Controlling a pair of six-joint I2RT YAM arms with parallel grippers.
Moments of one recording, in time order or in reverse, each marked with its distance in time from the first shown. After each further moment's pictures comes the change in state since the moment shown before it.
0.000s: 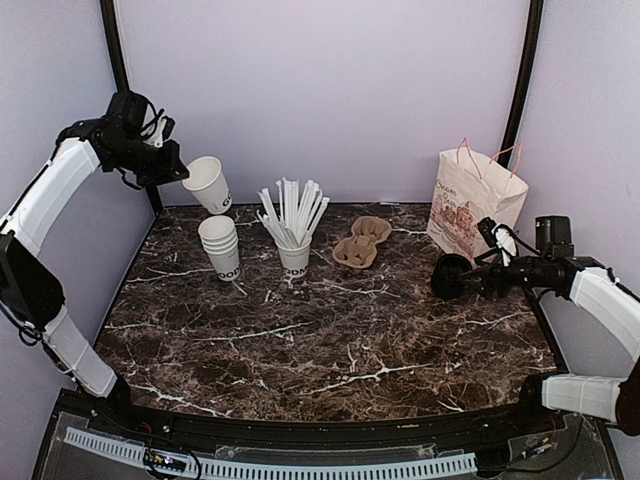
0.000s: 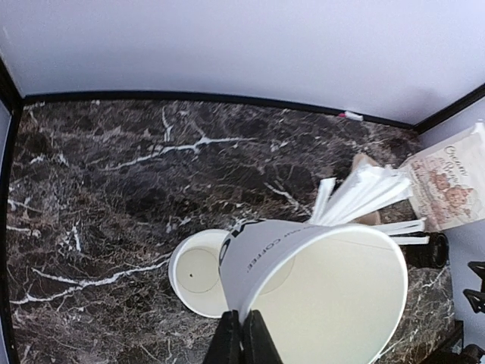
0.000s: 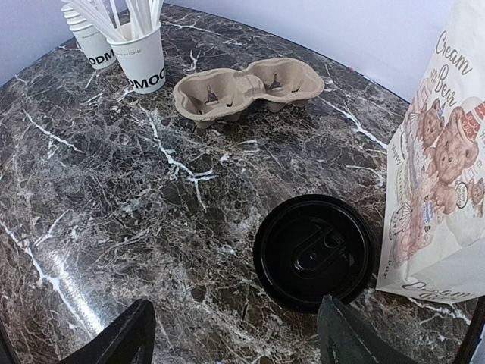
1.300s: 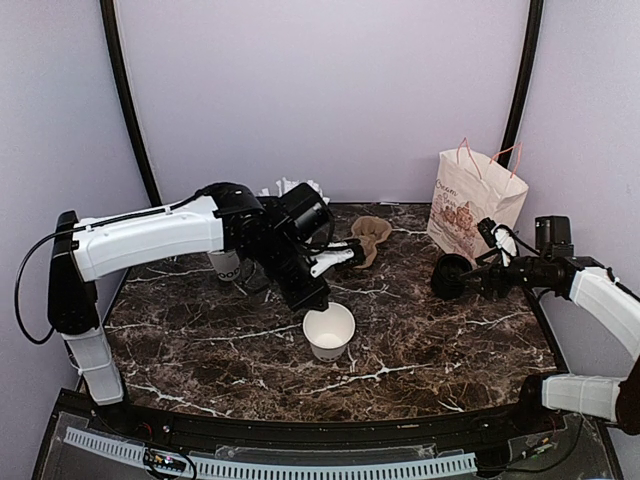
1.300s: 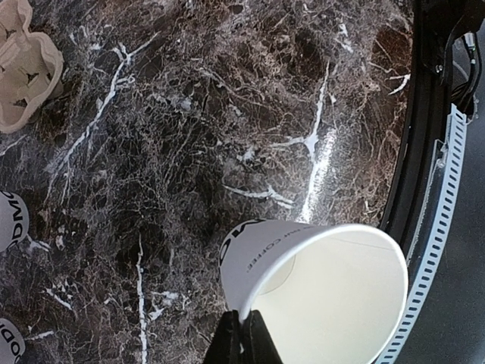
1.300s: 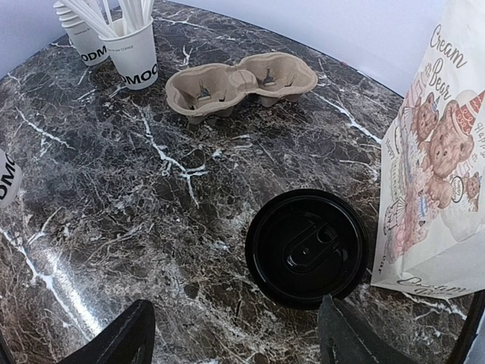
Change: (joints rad) left arm -0.867 0.184 -0.150 0.019 -0.049 0.388; right arm 0.000 0.003 0.000 0.000 0.026 -0.003
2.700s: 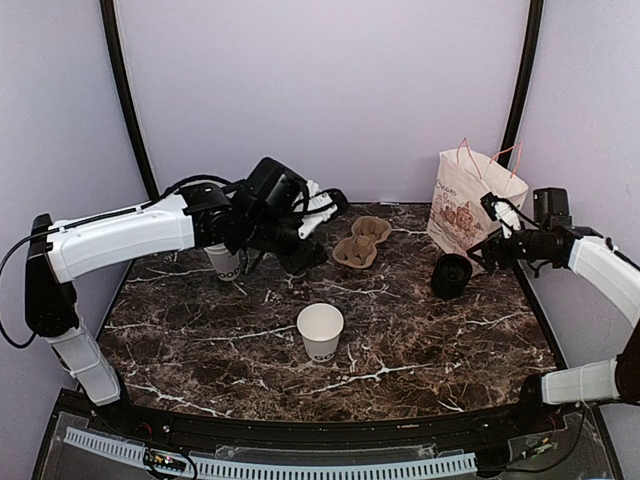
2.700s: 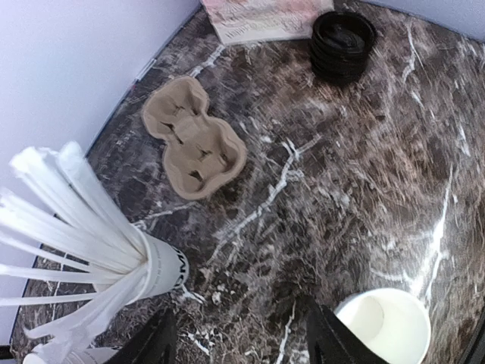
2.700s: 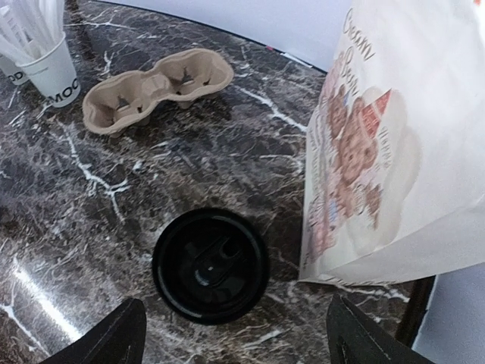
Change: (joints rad) left arm 0.069 -0.087 -0.100 0.299 -0.288 0.124; right arm 0.000 0.116 0.152 -0.024 0.185 0.059
